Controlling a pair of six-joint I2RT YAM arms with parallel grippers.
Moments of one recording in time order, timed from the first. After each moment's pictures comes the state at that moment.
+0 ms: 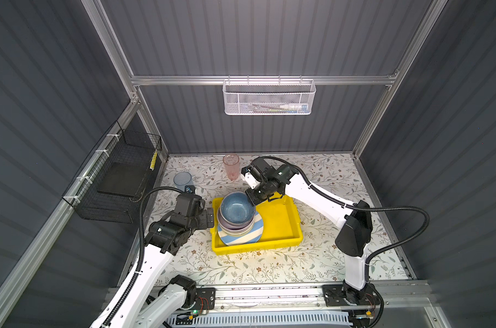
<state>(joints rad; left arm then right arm) -0.40 0.86 0.96 -0.95 -0.28 -0.30 0.84 1.97 1.92 -1.00 -0.12 0.24</state>
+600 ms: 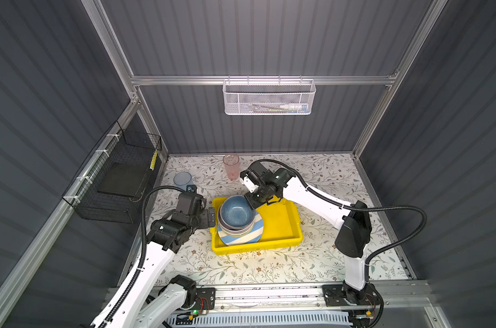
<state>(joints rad) -0.40 0.89 0.96 -0.93 -0.27 -0.30 0.86 1.97 1.88 -0.98 -0.08 0.24</state>
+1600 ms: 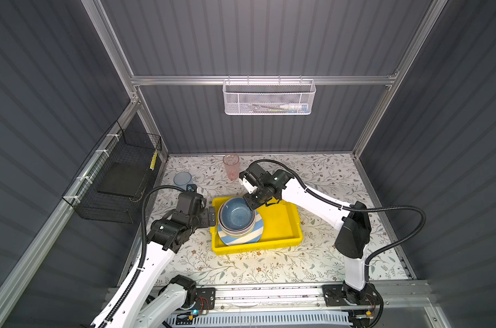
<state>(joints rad) -0.40 0.88 0.96 -0.92 -0.26 -0.30 0.88 1.97 1.88 -0.98 -0.04 0.26</state>
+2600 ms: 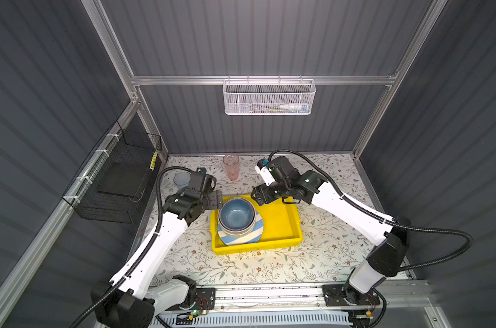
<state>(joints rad) -0.40 1.21 1.18 -0.85 -0.23 -0.31 0.79 1.63 1.59 -0.78 -0.05 0.28</state>
